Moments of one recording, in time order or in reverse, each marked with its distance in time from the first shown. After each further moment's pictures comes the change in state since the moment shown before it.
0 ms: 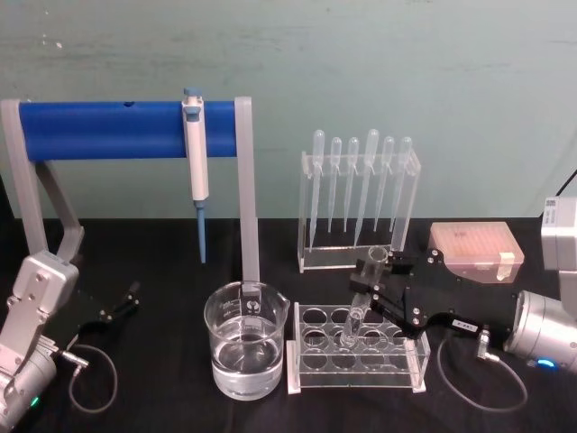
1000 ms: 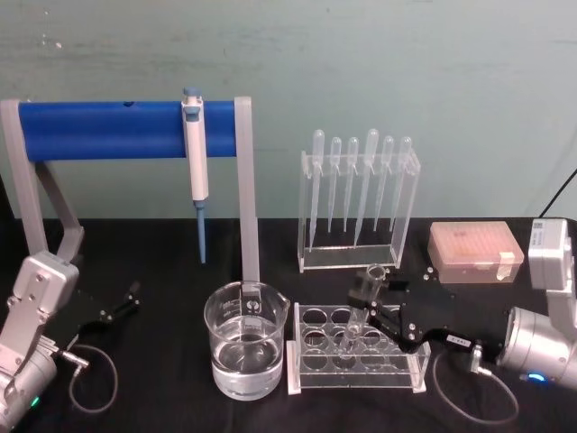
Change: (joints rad) left arm 0.000 0.000 0.000 0.000 0.000 0.000 0.000; right arm -0.001 -0.043 -0.008 0.090 -0.023 -0.049 0.029
